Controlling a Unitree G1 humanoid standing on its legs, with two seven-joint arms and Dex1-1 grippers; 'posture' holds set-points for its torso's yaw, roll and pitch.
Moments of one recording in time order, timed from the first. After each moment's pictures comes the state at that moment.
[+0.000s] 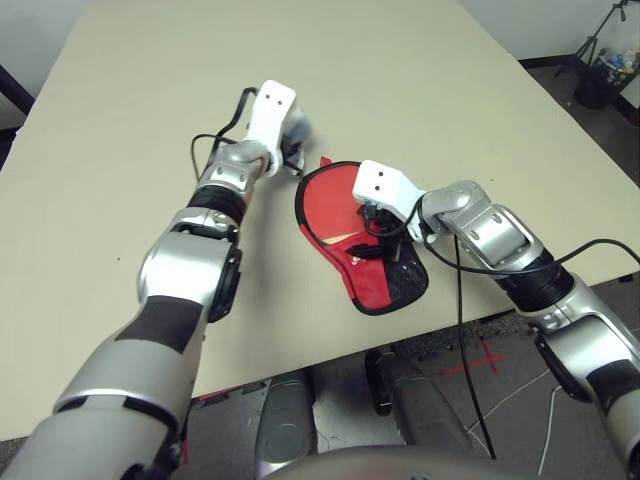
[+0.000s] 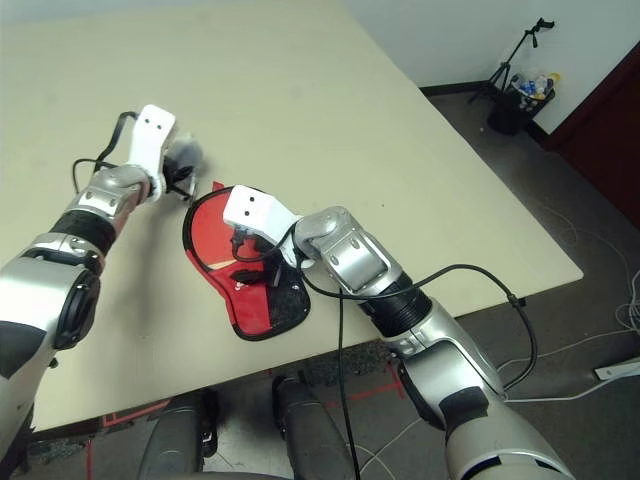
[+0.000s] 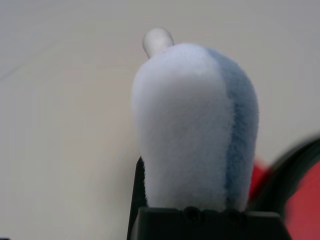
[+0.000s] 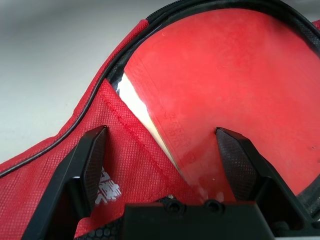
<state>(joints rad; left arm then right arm) -1.25 0.25 -0.10 1.31 0.09 0.03 -0.35 -0.81 -0.41 0.55 -0.01 0.07 0.82 0.94</state>
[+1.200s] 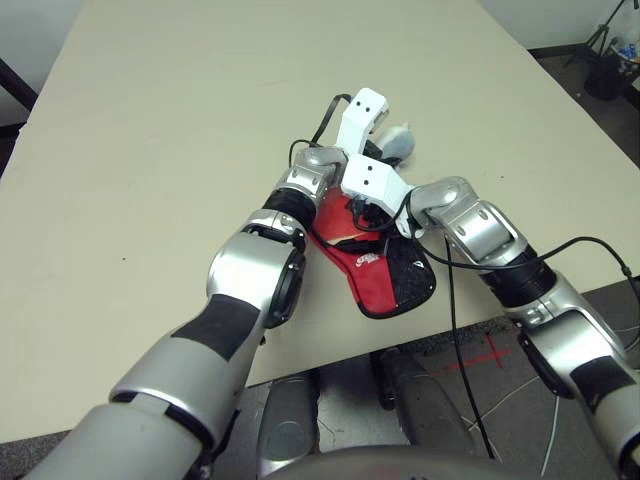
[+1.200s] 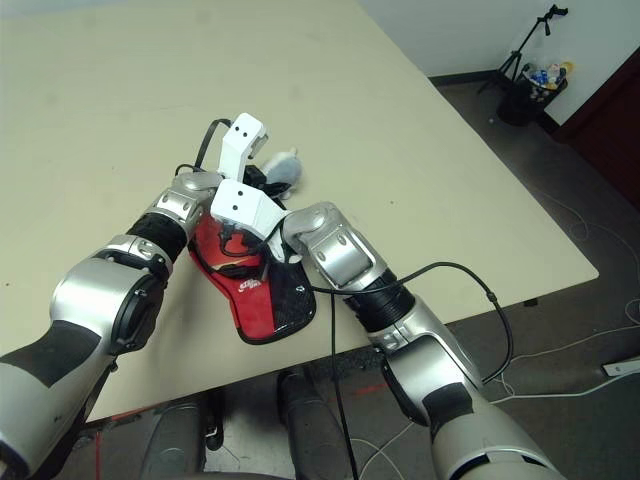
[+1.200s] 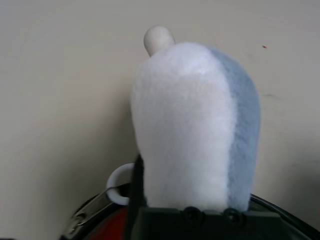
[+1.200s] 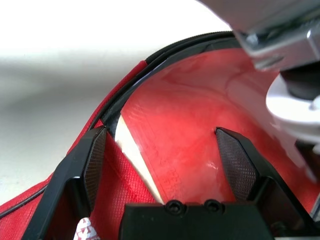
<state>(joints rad) -1.24 0.04 -0.01 1.26 0.08 0.07 -0.79 -0.84 -0.34 0.52 0.08 0.03 0.77 0.95</state>
